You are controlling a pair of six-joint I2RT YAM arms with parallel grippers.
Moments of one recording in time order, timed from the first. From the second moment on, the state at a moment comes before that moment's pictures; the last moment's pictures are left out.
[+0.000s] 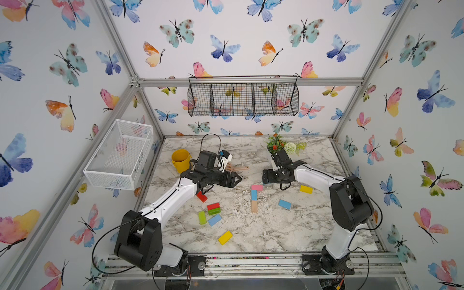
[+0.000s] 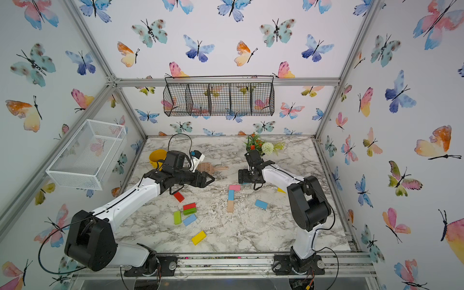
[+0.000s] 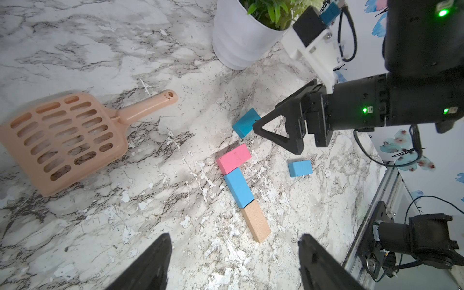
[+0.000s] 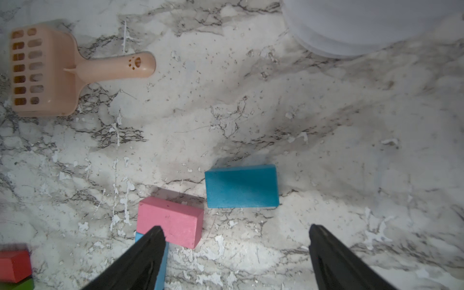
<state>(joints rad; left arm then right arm) -0.43 1.41 1.03 -0.40 0.50 -0.18 0.51 1.83 1.24 -0.48 -0.02 0.40</state>
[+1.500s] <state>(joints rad) -0.47 1.37 1.03 -0.41 0.48 -0.20 0.54 1.99 1.33 -0.51 0.05 0.37</state>
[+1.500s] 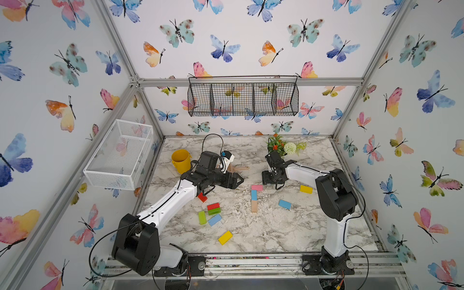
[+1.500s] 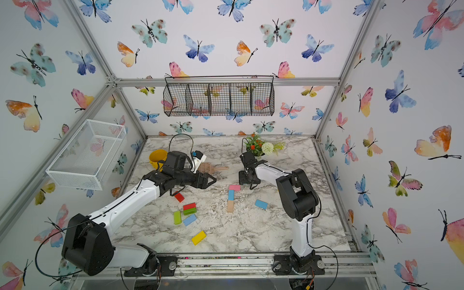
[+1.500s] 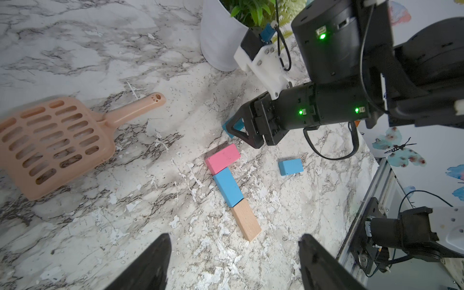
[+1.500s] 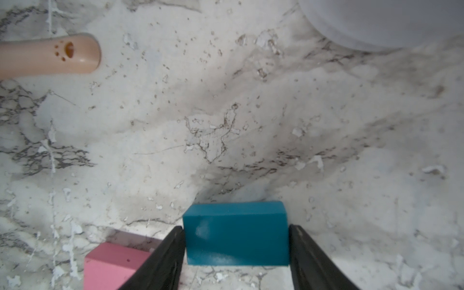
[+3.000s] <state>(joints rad) -0.46 1.33 1.00 -0.42 0.45 -0.19 0.61 1.80 1.25 -0.57 0.09 0.44</state>
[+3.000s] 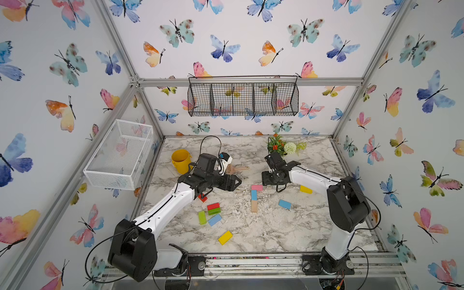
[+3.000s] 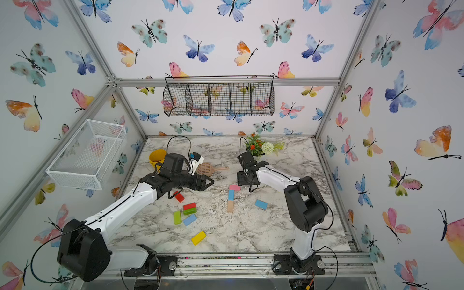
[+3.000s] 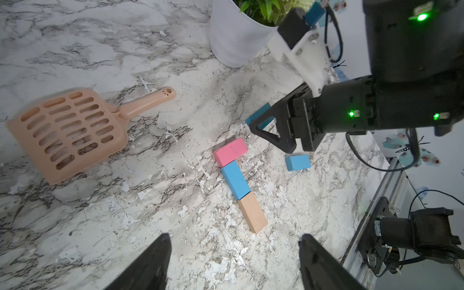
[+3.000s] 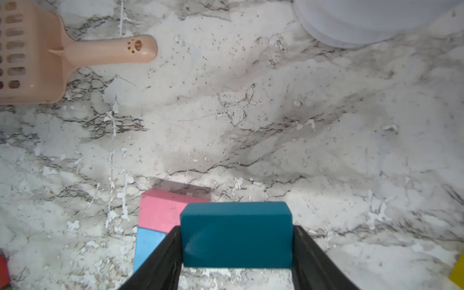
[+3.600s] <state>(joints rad) -0.46 1.32 1.00 -0.42 0.45 -0.19 0.96 1.56 1.04 -0.64 0.15 0.79</state>
